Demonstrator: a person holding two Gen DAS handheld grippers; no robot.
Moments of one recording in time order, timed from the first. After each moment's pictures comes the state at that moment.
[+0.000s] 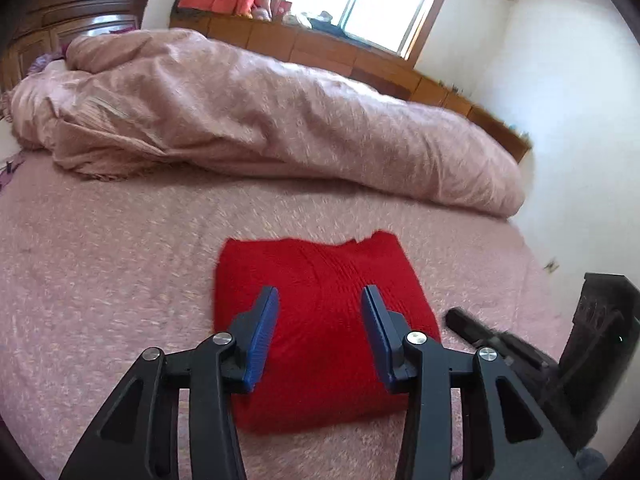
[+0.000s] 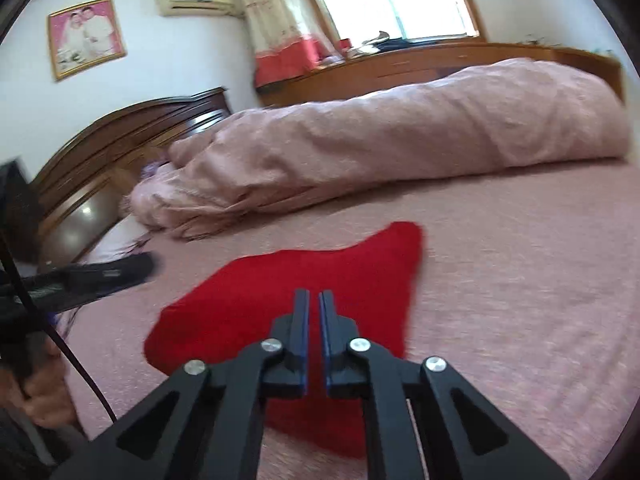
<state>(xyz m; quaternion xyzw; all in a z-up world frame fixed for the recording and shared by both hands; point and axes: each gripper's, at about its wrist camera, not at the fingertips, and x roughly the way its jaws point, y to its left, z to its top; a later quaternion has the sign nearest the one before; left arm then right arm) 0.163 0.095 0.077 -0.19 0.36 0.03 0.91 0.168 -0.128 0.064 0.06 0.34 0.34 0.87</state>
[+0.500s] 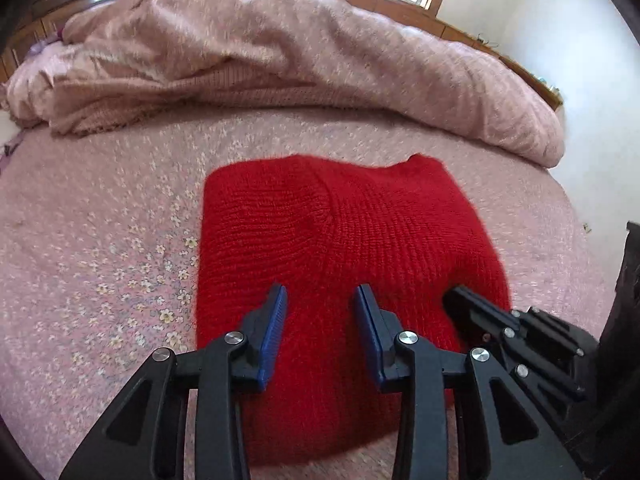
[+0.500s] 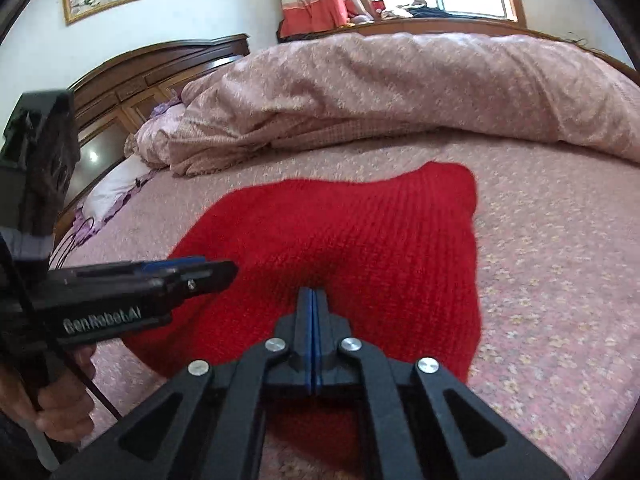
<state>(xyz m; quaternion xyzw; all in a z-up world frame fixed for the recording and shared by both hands) 0.180 0.099 0.017 -0.16 0.43 0.05 0.89 0.171 -0.079 0.016 -0.01 0.39 0.36 0.85</state>
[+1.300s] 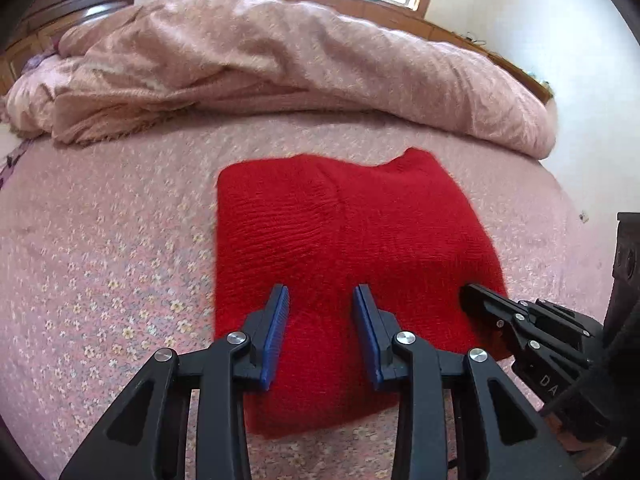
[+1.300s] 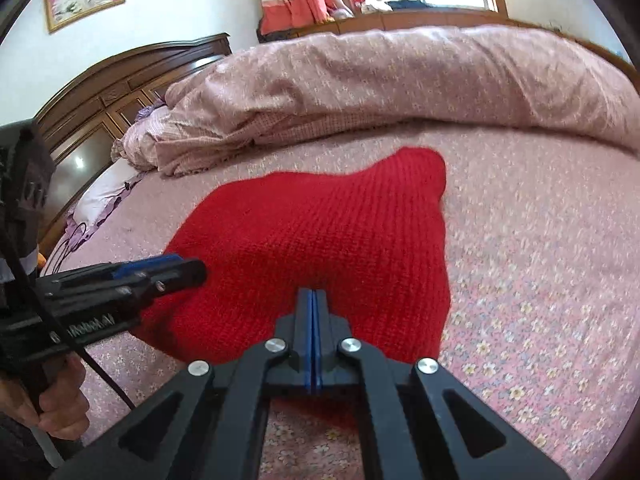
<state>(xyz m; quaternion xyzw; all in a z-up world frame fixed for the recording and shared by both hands) 0.164 0.100 0.016 -0.14 0.44 0.05 0.89 0.168 -0.100 0.014 0.00 0.42 0.33 0.84</state>
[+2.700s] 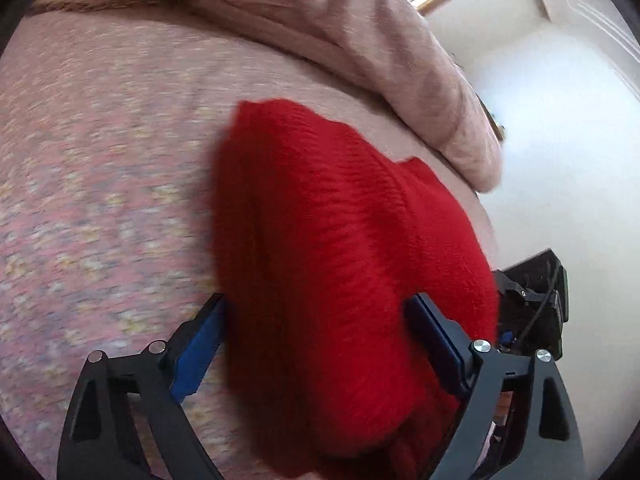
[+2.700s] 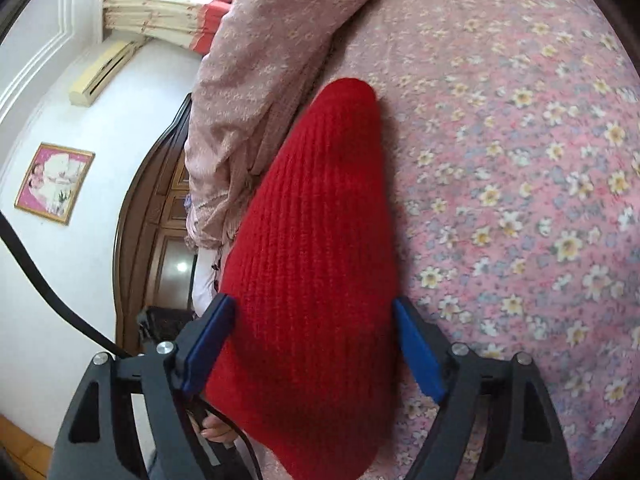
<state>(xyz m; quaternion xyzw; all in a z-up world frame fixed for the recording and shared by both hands) 0.205 0.173 -0.048 -0.34 0.45 -0.10 0.82 0.266 -0.169 -0.064 0.35 0.53 0.39 0.67</state>
